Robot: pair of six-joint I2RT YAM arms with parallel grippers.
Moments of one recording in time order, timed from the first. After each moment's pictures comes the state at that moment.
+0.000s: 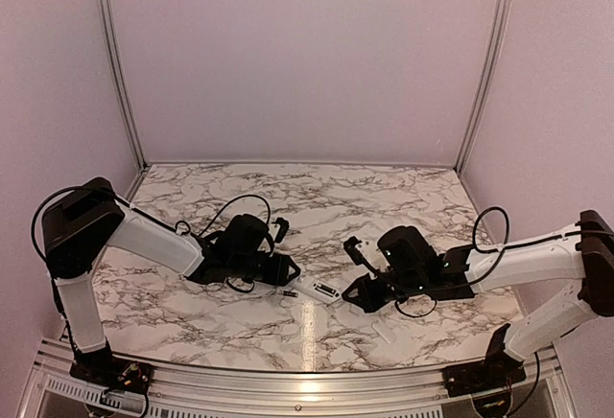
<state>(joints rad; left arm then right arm) -0.90 1.89 0.91 0.31 0.11 -0.54 0.94 1.38 0.62 -0.04 -0.14 0.42</state>
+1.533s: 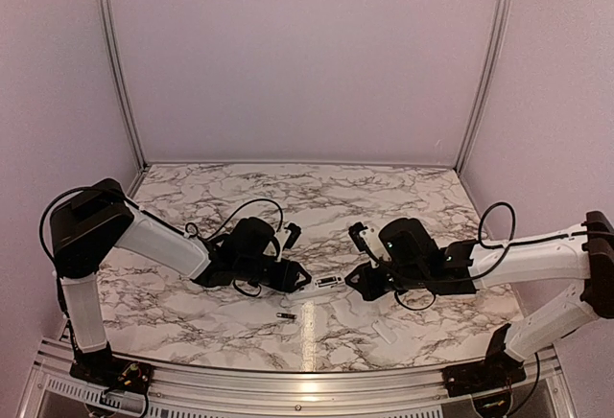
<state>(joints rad) -0.92 1.93 0.92 0.36 0.22 -0.51 0.94 1.35 0.66 -0.06 0.01 0.43</state>
